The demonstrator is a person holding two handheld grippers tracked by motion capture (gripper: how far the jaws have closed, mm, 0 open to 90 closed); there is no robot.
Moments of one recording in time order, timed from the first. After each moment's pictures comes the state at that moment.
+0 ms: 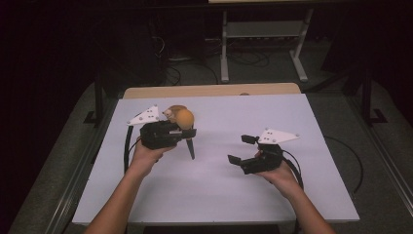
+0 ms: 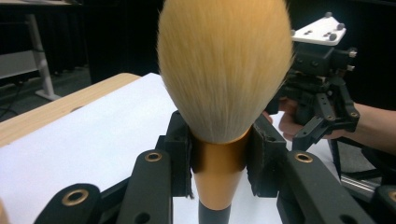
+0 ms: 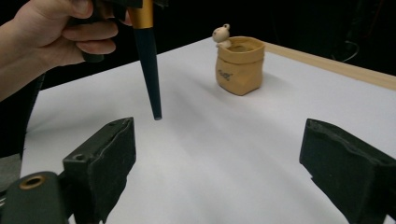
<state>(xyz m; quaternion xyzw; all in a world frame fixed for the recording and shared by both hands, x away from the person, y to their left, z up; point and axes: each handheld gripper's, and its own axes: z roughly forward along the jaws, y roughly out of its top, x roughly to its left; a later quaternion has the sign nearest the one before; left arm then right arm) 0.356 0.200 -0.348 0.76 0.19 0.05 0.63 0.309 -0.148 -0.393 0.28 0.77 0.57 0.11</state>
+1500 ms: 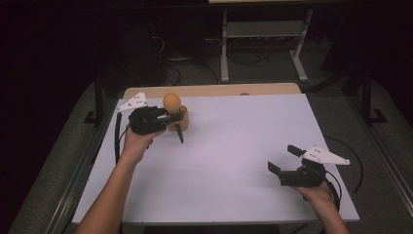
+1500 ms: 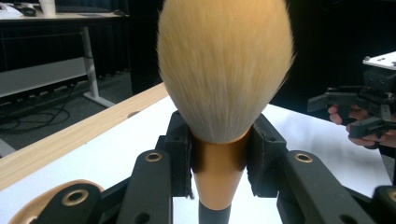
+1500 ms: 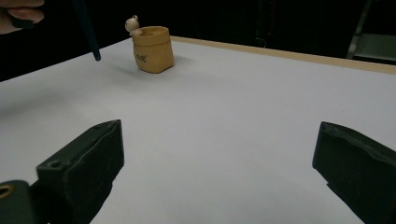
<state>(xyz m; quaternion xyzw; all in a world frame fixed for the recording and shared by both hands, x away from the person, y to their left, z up) 0.386 0.227 -0.332 0.75 0.22 0.11 0.62 0.263 -0.241 -0.416 0.39 0.71 0.55 0.20</state>
